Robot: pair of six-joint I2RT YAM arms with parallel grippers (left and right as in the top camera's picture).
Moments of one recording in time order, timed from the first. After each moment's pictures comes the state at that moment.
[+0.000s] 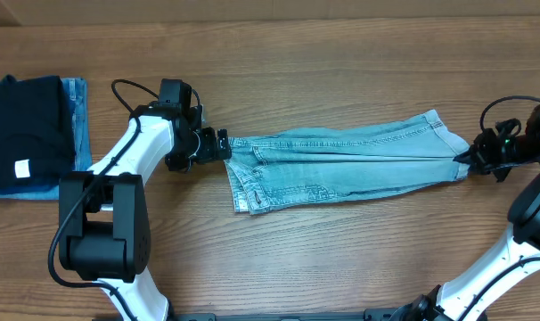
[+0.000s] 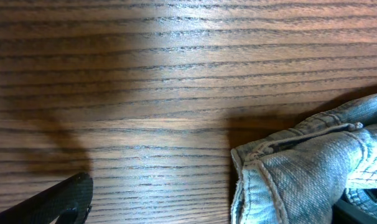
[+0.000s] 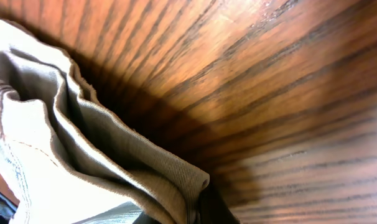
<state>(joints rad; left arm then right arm) -0.09 1.92 1.25 -0.73 0.24 -0.25 -0.61 2.17 1.55 -1.06 -0.46 0.13</state>
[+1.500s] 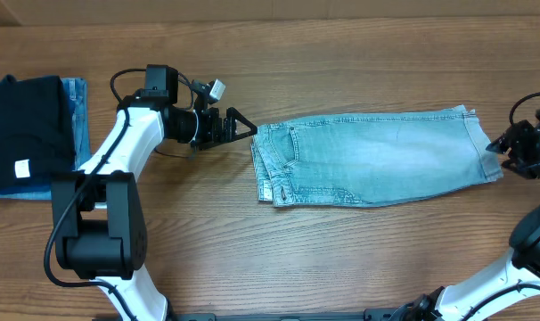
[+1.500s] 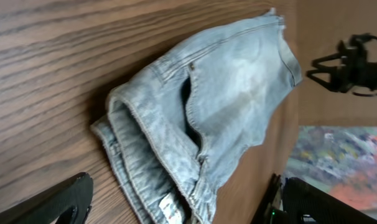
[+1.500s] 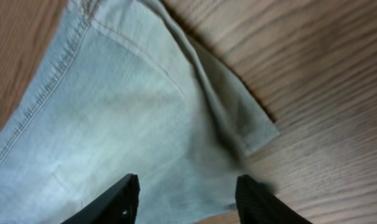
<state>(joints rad) -0.05 1.93 1.33 -0.69 0.93 -0.07 -0.67 1.98 1.61 -1.14 -0.32 0.04</state>
